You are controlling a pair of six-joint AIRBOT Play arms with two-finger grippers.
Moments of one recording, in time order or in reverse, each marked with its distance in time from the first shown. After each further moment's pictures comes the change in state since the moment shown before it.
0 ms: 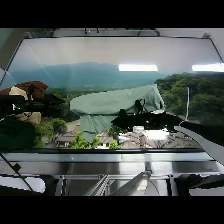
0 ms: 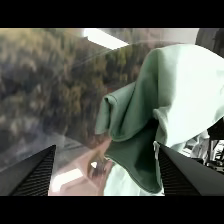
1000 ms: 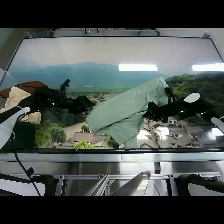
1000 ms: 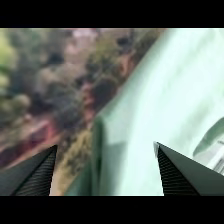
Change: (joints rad) left arm -0.478 -0.001 0.000 -0.012 -0.181 0.006; right arm -0.404 0.269 0.047 -0.796 0.195 0.342
